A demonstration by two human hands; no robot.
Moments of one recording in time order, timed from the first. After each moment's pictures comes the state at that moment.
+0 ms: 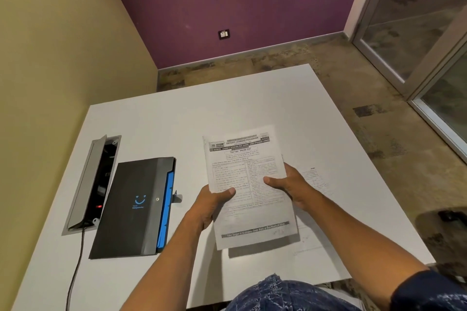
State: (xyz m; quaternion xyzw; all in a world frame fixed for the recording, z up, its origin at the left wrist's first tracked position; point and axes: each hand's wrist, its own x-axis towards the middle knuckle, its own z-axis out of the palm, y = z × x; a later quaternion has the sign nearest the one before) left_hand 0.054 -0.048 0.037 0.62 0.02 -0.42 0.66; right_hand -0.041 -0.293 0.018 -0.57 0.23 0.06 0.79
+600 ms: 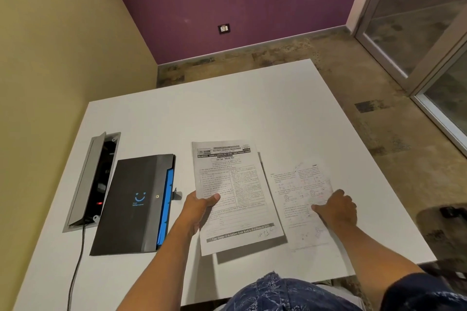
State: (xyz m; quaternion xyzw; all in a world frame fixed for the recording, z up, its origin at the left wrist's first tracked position) left_hand 0.062 -0.015 0.008 0.66 0.11 -0.39 0.63; right_hand -0.127 -0.340 -0.052 -0.79 0.55 0.12 0.24
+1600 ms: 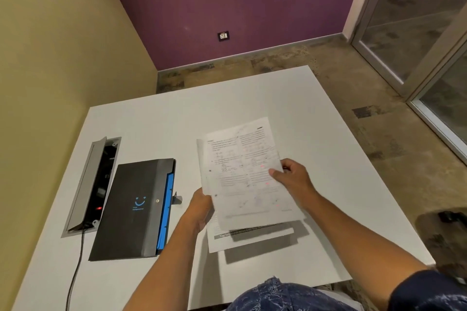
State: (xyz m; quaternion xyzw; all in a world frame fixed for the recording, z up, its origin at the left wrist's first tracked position) left_hand 0.059 -0.039 0.034 0.68 0.07 -0.39 0.62; right_hand -0.038 -0.294 0.020 -0.63 0.31 -0.08 0.71
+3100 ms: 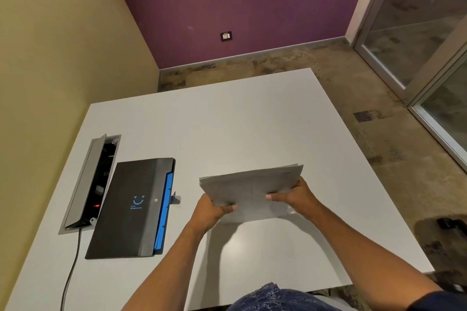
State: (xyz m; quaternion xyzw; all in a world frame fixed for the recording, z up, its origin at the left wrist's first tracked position) left_hand 0.049 -0.039 0.015 0.78 -0.09 -0.31 0.53; right_hand -0.064 -0.293 0.017 -0.66 0.26 0.02 0.70
